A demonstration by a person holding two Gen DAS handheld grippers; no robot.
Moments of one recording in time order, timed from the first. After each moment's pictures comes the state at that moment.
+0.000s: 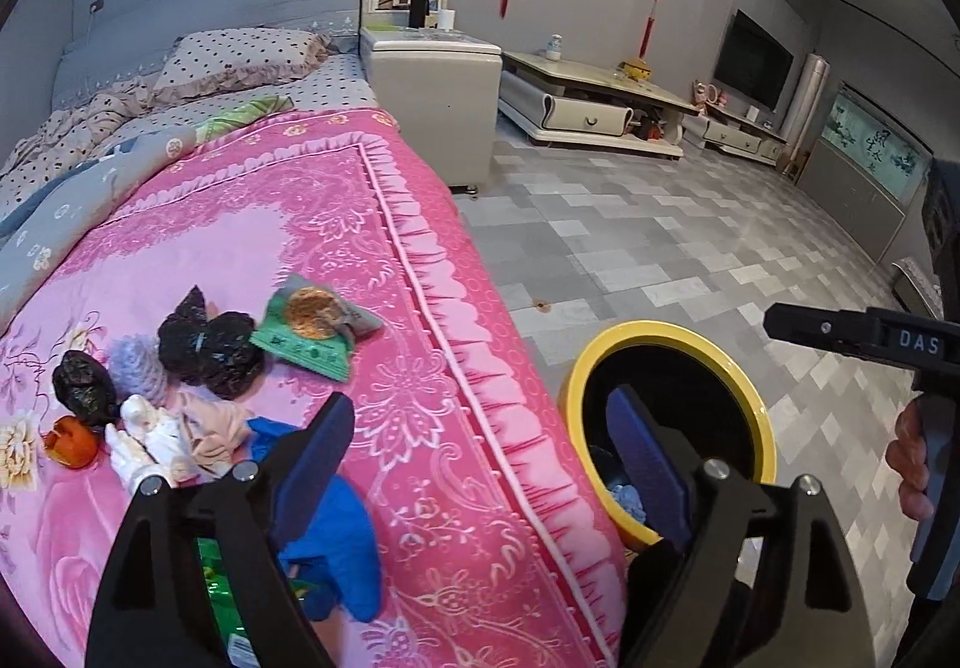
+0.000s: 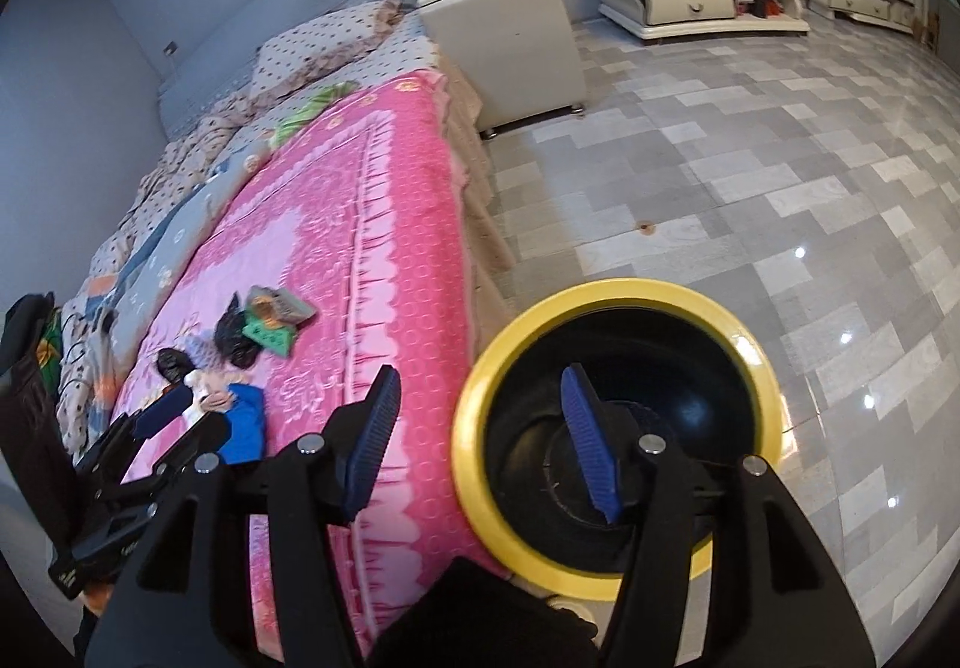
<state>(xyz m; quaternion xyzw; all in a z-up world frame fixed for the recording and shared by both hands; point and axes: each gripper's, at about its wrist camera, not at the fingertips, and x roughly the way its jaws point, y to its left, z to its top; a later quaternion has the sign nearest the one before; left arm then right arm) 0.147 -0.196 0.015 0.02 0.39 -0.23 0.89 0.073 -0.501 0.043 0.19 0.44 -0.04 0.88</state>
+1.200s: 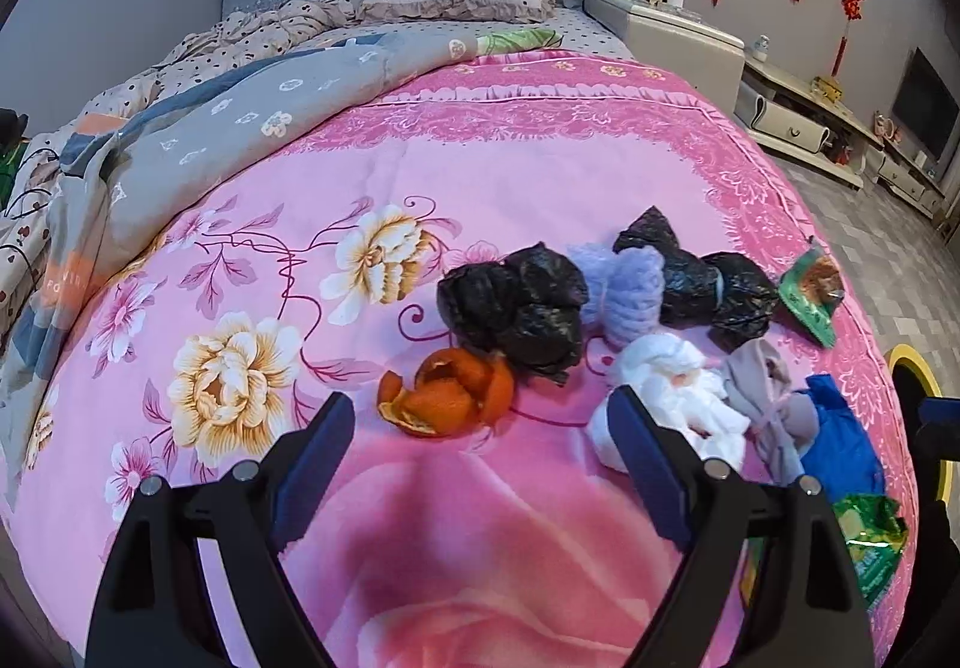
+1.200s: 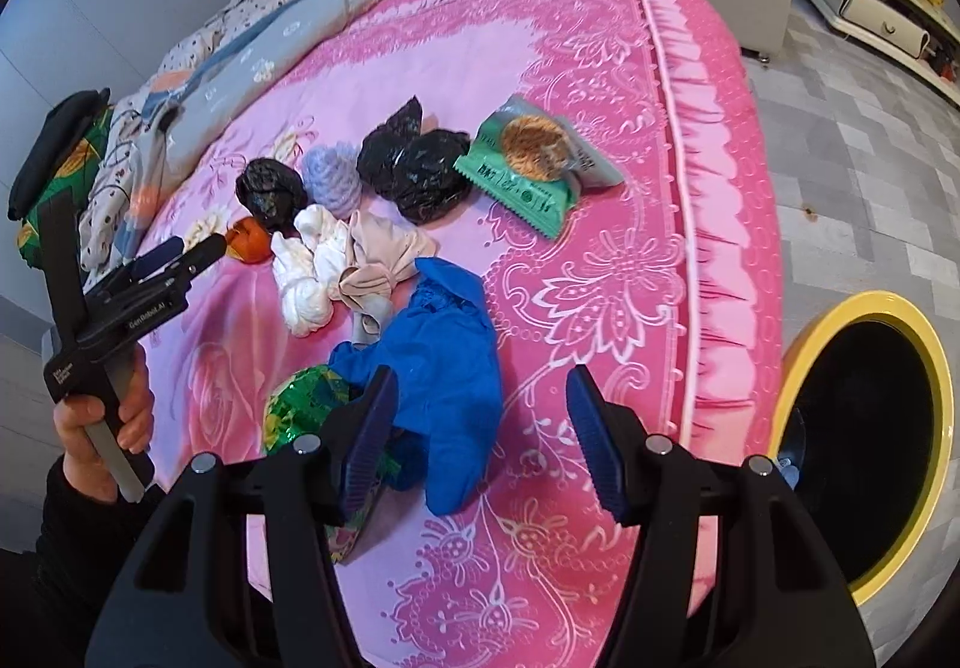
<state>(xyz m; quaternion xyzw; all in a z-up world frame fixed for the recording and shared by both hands) 0.235 0.071 -0.054 0.01 0.45 -0.03 0.89 0.180 -0.268 -0.024 0.07 0.56 0.12 0.82</state>
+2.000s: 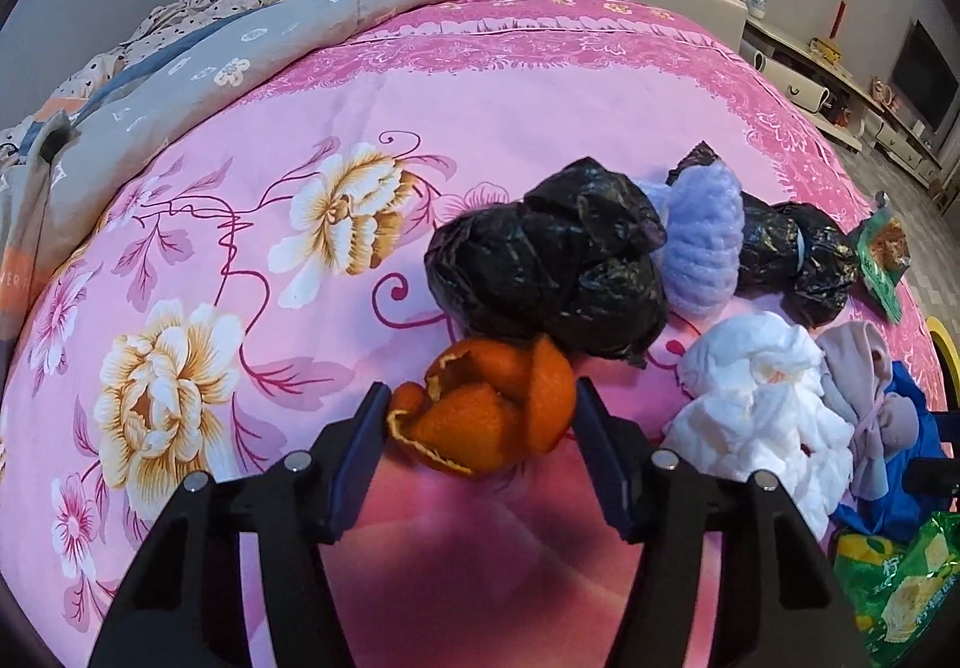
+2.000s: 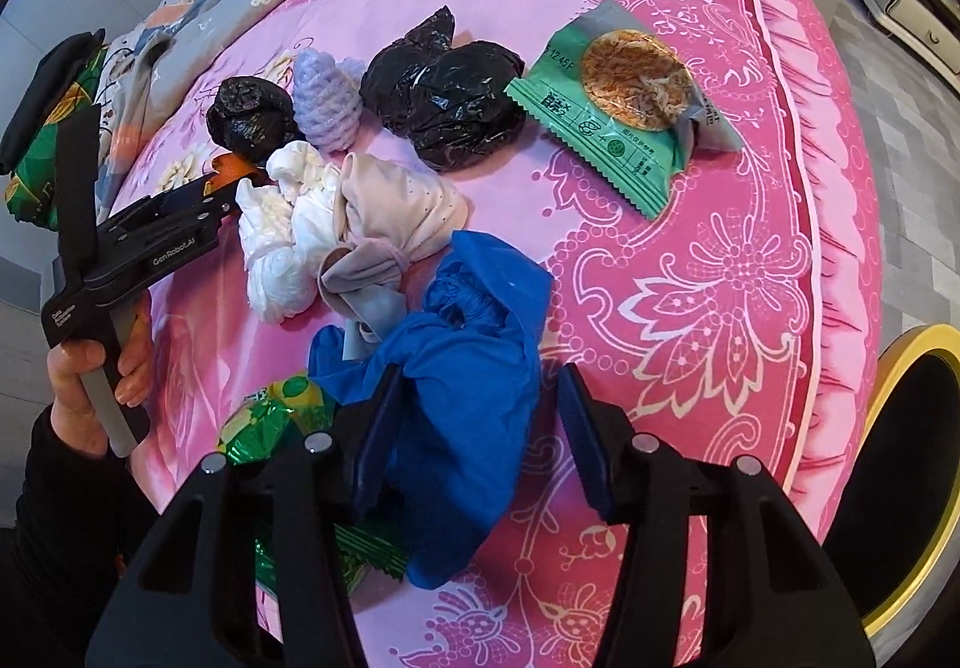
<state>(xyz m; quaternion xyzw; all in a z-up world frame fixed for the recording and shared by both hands) 0.279 0.071 -0.110 0.02 0.49 -0.05 0.87 0.215 -0.227 -0.077 0.04 0.61 0.15 0.78</state>
